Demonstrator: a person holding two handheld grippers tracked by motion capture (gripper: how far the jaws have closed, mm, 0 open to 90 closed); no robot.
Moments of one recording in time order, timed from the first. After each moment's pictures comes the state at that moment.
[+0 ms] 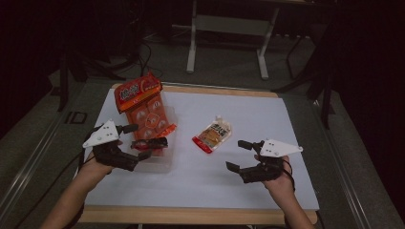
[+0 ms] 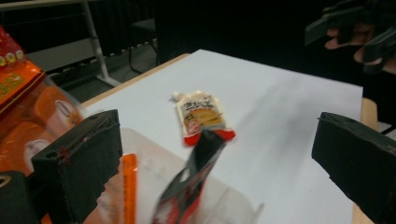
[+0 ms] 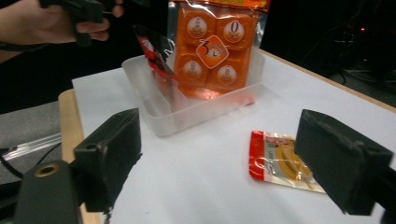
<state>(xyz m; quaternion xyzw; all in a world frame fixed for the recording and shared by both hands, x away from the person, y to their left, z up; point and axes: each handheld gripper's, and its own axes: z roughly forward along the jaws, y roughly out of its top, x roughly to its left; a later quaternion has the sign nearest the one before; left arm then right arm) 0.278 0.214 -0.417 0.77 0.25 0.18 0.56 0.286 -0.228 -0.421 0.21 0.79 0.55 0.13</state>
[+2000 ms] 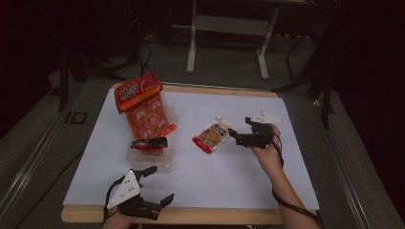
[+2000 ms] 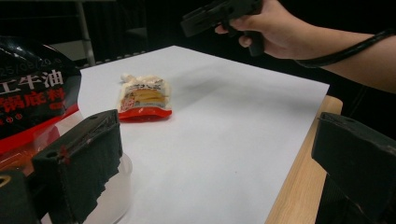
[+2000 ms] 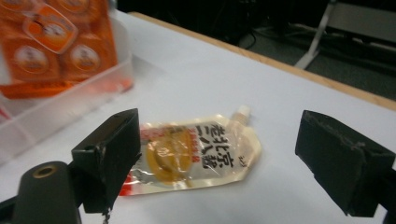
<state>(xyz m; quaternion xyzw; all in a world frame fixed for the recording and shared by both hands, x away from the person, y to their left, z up) 0.191 0.153 -0.491 0.74 0.26 0.19 0.59 0.393 -0.227 -0.454 0.36 0.78 0.47 0.21</state>
